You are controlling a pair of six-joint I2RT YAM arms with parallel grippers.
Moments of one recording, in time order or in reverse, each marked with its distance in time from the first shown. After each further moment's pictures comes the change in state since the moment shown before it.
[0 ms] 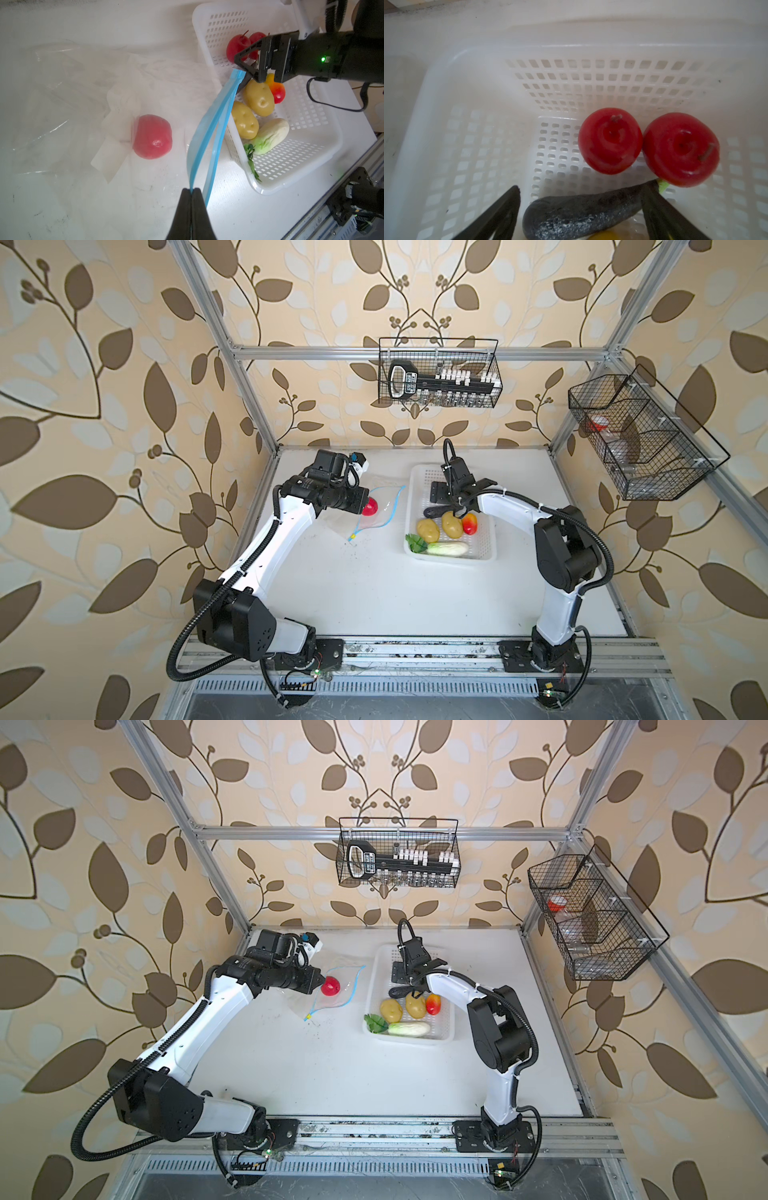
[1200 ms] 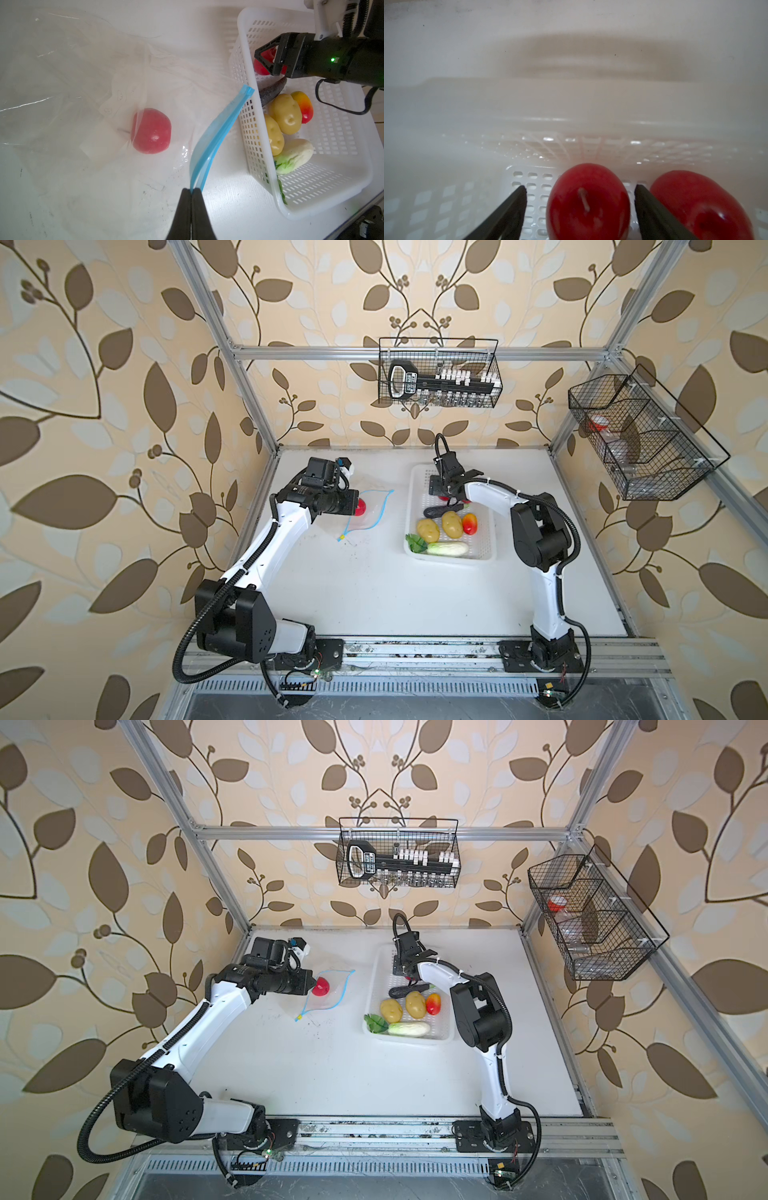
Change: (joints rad) left arm 0.087 -0.006 -0.094 0.103 -0.032 -0.092; right arm -0.031 0.212 0.219 -0.043 0.059 -0.027
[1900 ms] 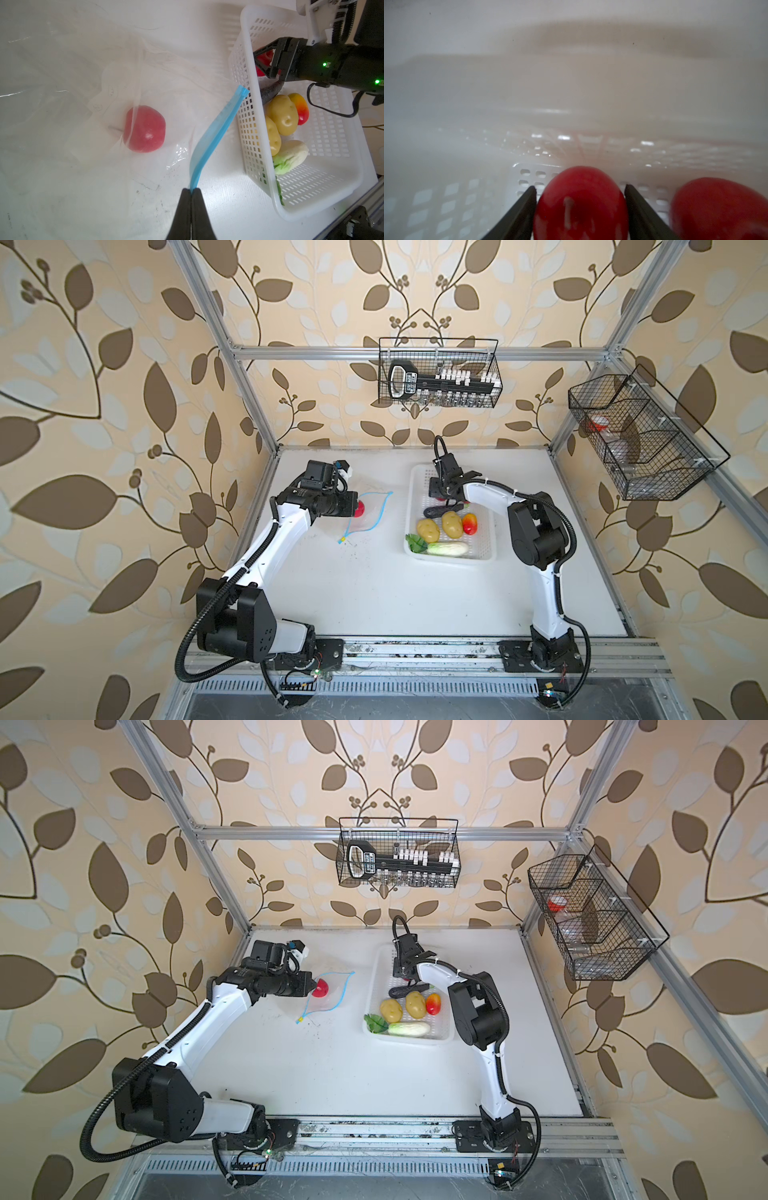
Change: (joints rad) left arm 0.020 0.000 -0.036 0.033 0.041 -0.037; right arm 0.002 0.023 0.000 0.029 -0.061 0.003
